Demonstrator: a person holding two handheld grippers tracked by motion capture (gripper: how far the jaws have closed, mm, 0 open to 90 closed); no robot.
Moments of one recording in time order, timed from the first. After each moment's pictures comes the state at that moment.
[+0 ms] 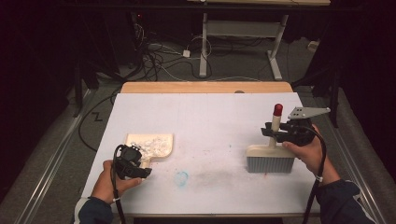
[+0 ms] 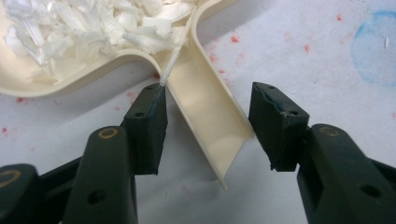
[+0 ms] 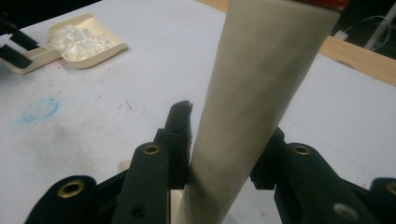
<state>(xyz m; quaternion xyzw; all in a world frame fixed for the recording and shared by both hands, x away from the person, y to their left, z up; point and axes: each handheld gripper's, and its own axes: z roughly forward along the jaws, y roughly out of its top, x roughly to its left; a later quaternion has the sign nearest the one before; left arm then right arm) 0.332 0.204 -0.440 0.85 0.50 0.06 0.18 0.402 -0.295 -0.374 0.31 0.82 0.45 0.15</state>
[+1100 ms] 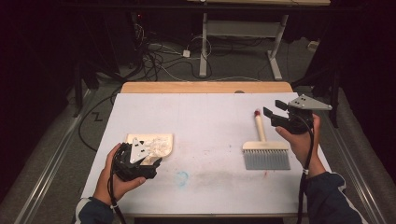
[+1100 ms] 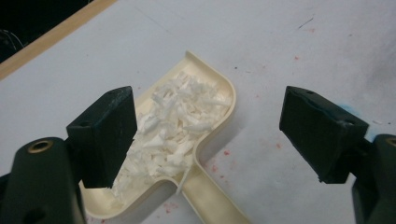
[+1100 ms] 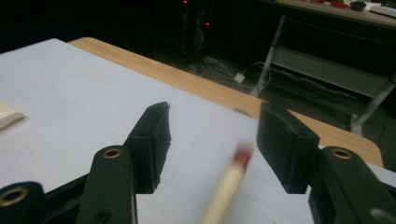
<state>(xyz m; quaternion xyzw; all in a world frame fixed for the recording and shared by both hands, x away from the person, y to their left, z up) 0.303 0.186 -0.409 0.84 0.35 0.28 0.32 0.413 -0.280 -0.356 0.38 0.74 0.46 0.31</state>
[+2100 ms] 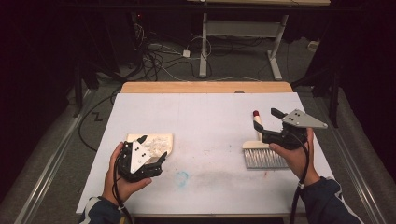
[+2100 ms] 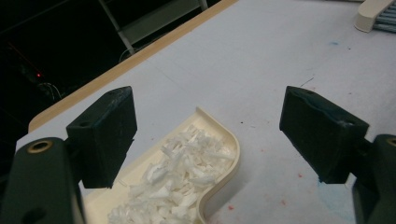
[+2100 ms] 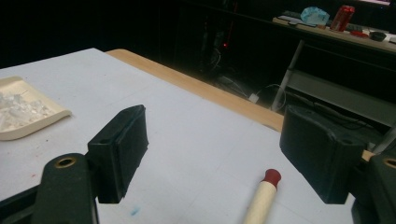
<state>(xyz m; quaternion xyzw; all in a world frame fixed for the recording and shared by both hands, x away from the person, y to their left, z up) 0.292 0.175 -0.413 0.78 0.33 0.35 0.39 0.374 -0.256 -0.368 0.33 0.73 0.49 0.33</state>
